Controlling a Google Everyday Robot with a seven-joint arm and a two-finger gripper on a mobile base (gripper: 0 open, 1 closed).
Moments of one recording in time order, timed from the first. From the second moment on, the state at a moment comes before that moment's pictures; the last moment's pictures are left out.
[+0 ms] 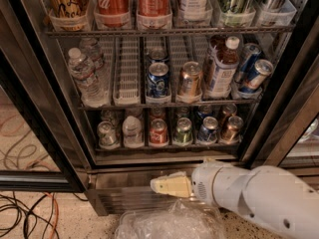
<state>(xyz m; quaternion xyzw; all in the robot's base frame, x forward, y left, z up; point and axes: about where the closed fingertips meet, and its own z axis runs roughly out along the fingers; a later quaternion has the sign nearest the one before) 0.425 -0.063 0.719 -0.20 0.88 0.21 0.38</state>
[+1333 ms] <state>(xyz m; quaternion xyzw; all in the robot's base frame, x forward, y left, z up) 0.454 -0.076 0.681 -0.09 0.86 0.20 0.45</state>
